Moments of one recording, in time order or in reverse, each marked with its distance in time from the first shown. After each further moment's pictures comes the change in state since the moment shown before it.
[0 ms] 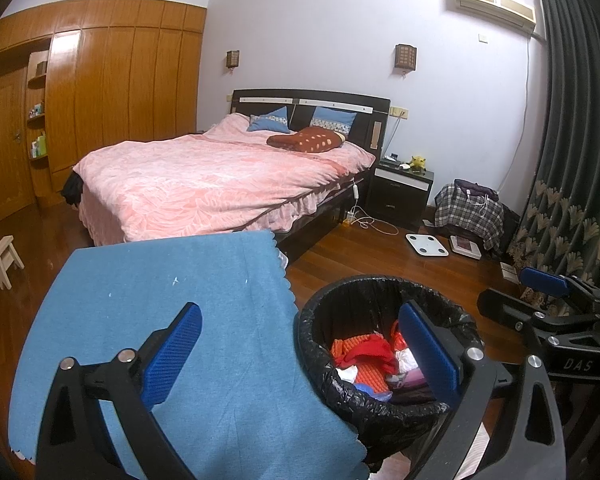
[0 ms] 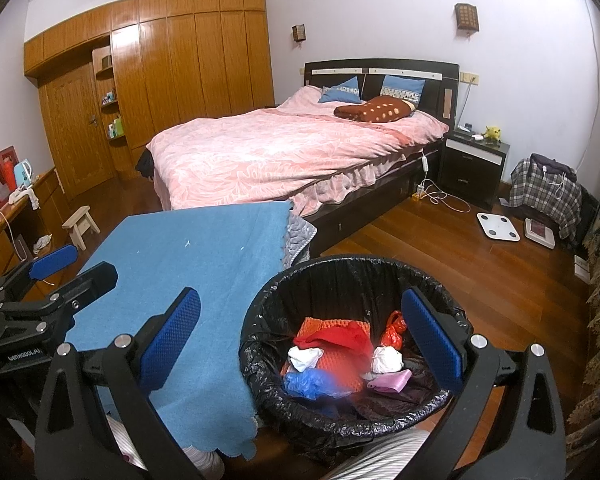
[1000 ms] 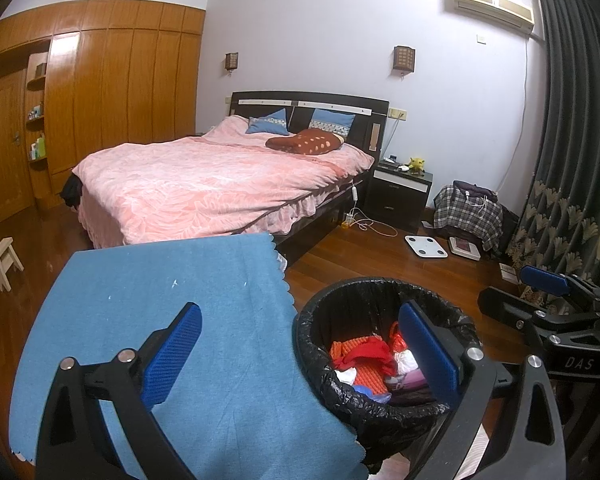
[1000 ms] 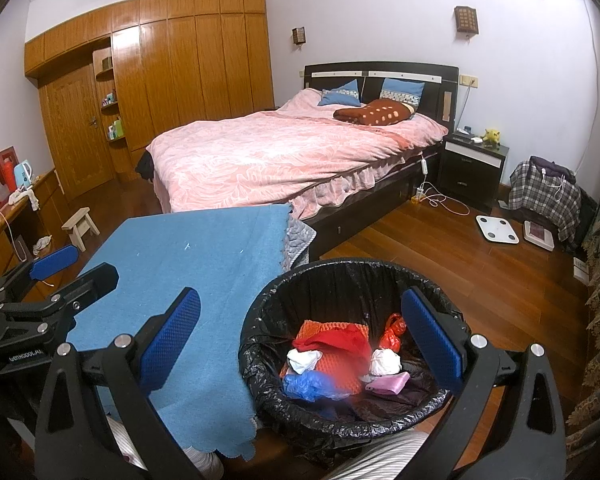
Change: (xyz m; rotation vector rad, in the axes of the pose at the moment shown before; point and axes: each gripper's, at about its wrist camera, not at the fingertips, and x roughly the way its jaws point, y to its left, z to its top) left arm 0.000 -0.001 -0.002 0.001 -0.003 0.001; right arm 0.000 -0.001 -0.001 0.000 -0.004 -0.001
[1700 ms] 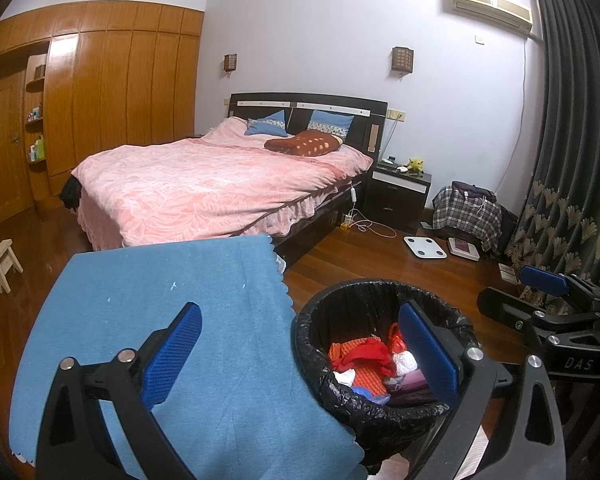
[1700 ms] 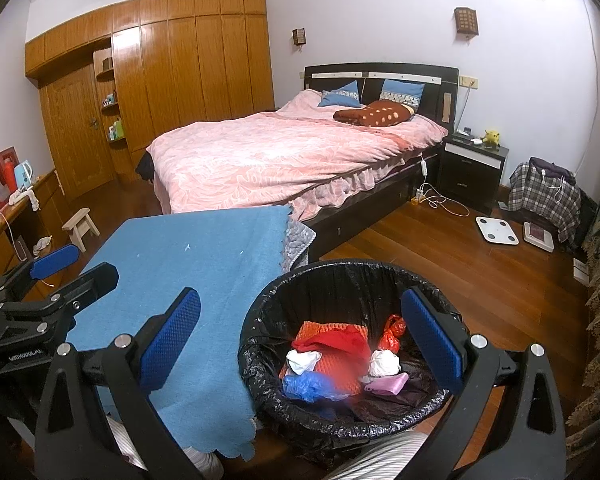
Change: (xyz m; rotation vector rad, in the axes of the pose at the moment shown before) left arm 0.000 -0.001 -0.001 -0.001 -0.001 0.000; right arm -0.001 -0.001 -0.001 0.000 -0.003 -0.001
